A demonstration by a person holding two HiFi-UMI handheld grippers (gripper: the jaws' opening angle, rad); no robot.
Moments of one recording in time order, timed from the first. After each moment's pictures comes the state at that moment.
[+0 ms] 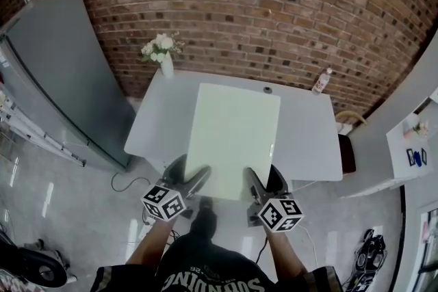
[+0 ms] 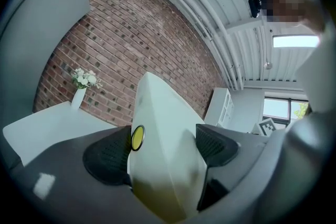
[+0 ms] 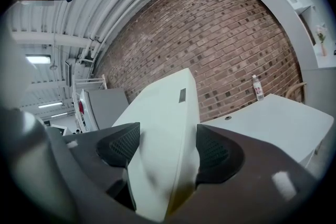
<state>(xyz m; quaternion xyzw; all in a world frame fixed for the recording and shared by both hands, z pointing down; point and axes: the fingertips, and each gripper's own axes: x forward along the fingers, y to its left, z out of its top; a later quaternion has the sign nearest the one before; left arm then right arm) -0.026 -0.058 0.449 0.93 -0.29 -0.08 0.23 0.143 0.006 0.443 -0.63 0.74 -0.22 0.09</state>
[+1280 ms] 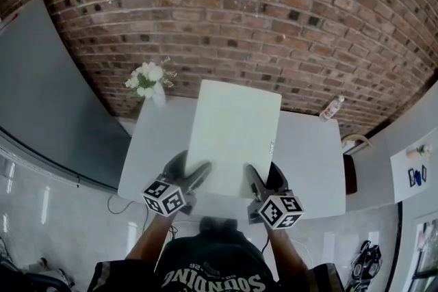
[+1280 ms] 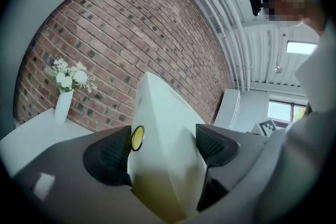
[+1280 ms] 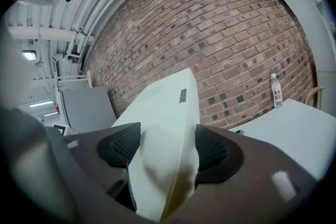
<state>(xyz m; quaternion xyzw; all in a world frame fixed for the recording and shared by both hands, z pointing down) 0.023 -0.310 0.446 0.93 -0.27 -0.07 0.24 0.189 -0.238 0.437 -0.65 0.73 -0.22 0.07</state>
